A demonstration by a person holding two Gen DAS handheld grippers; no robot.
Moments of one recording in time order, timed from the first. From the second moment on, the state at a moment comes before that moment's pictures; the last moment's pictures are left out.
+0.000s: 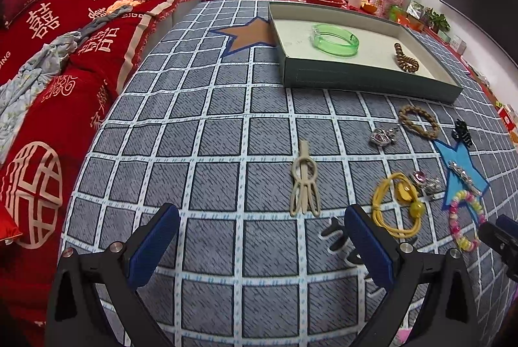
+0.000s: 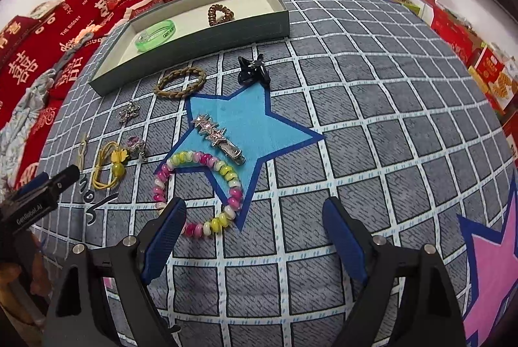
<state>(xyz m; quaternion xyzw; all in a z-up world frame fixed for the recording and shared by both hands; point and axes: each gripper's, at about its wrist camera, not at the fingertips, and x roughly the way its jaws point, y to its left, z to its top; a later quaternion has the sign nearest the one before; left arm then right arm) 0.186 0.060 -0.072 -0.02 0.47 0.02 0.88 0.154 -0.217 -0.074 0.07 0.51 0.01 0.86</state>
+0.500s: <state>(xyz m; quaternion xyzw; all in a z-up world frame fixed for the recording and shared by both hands) 0.201 0.031 -0.070 0.02 0.46 -0.05 0.89 0.160 -0.188 -0.075 -0.02 0.50 0.02 0.87</state>
